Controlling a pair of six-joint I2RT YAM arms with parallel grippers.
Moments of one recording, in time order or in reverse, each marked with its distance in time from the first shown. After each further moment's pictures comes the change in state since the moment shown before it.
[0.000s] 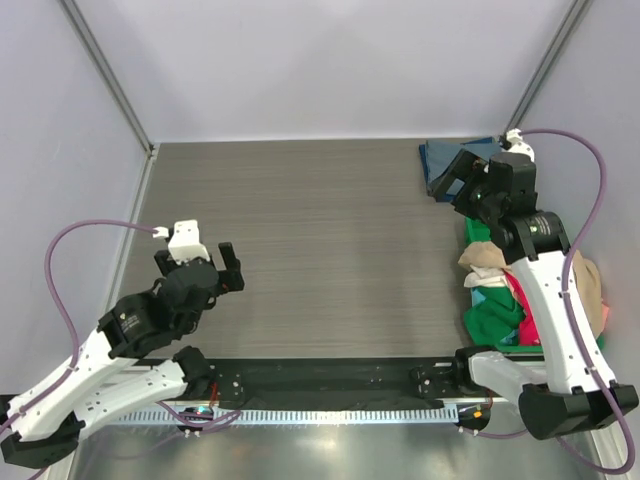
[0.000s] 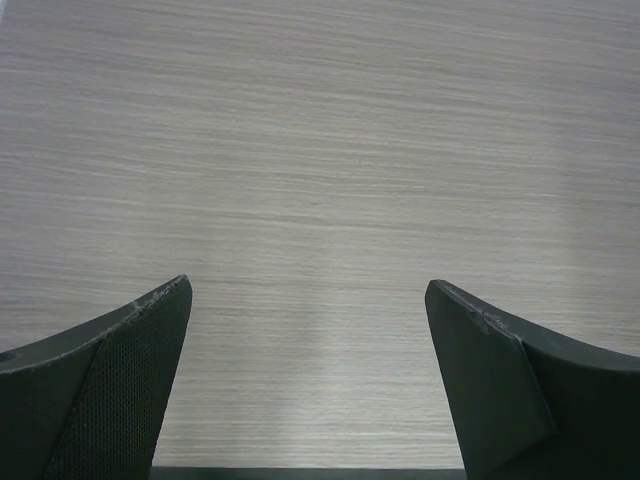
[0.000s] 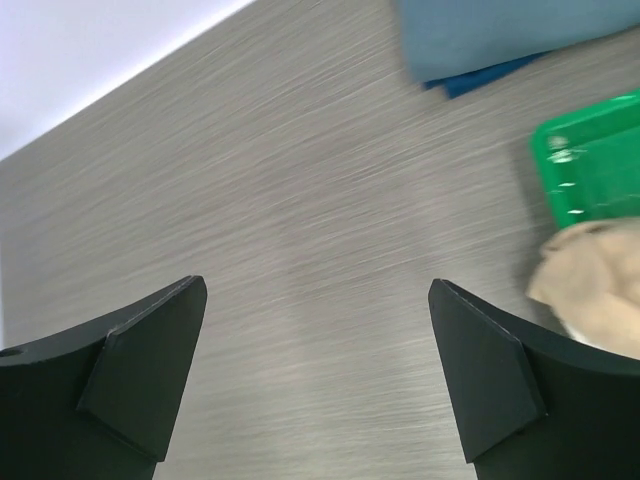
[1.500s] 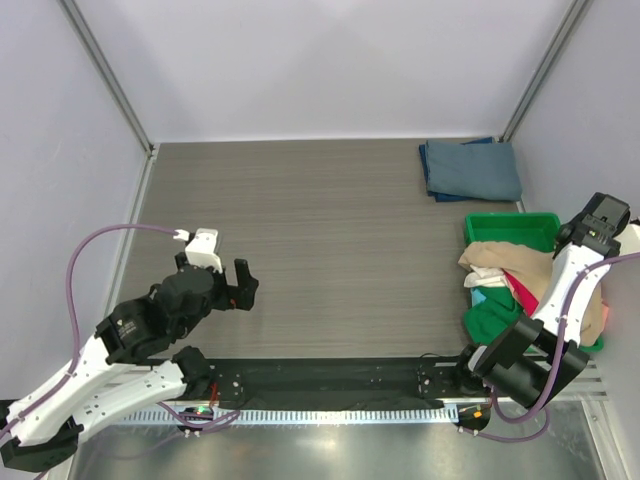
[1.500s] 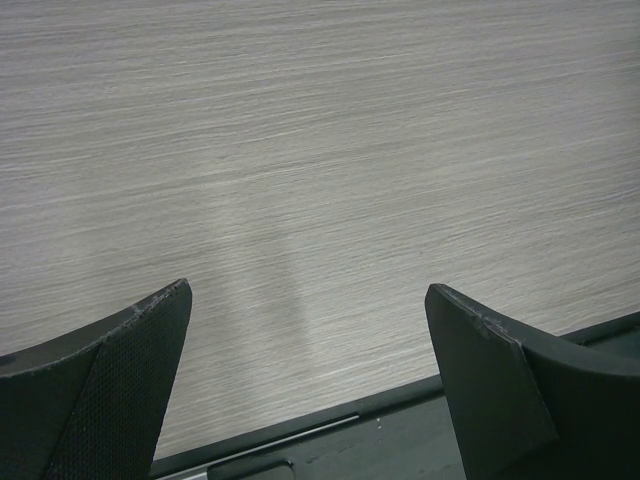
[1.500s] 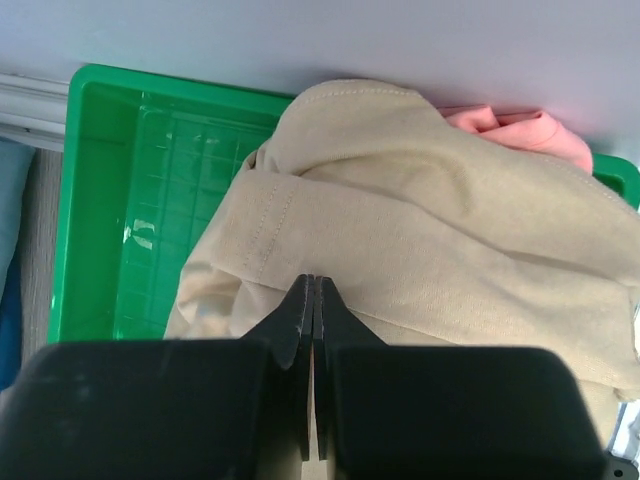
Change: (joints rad) left arm 0.000 -0.056 -0.044 0.034 0.301 0.113; right arm -0.837 0.122 -0.220 -0.002 0.286 0.066
